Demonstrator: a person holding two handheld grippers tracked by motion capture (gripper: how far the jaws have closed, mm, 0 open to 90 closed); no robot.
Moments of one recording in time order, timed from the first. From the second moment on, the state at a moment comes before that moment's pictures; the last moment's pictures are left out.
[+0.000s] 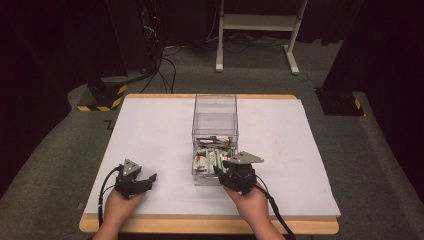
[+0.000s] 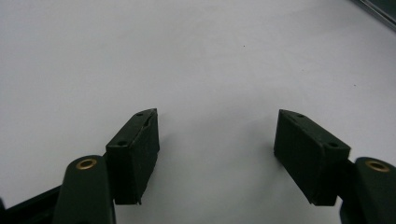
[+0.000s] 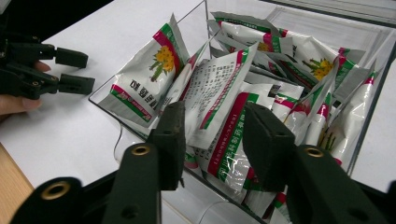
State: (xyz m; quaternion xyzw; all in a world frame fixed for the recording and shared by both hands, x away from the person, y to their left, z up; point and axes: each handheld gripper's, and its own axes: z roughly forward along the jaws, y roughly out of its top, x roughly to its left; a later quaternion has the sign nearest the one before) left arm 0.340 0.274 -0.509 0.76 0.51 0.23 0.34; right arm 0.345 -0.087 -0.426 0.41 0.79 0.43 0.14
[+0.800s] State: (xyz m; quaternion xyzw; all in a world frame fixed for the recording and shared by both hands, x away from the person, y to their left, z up) left arm 0.340 0.273 -0.509 0.76 0.51 0.23 0.34; right arm 0.350 -0.080 -0.427 0.39 0.79 0.45 0.14
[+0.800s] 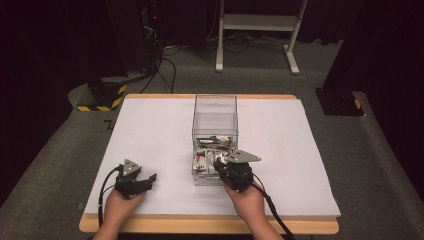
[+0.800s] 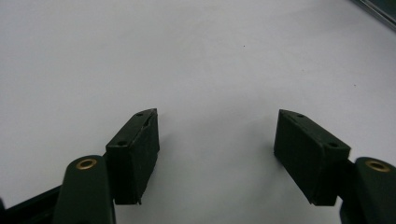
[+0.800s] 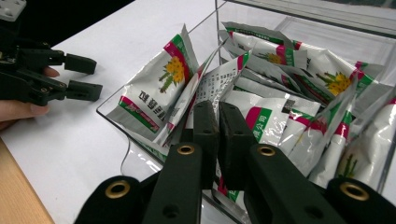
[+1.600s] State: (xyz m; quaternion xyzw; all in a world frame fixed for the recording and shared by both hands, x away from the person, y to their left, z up) left arm 0.340 0.273 -0.509 0.76 0.51 0.23 0.34; right arm 0.343 -0.091 -0.424 0.38 0.77 0.48 0.16
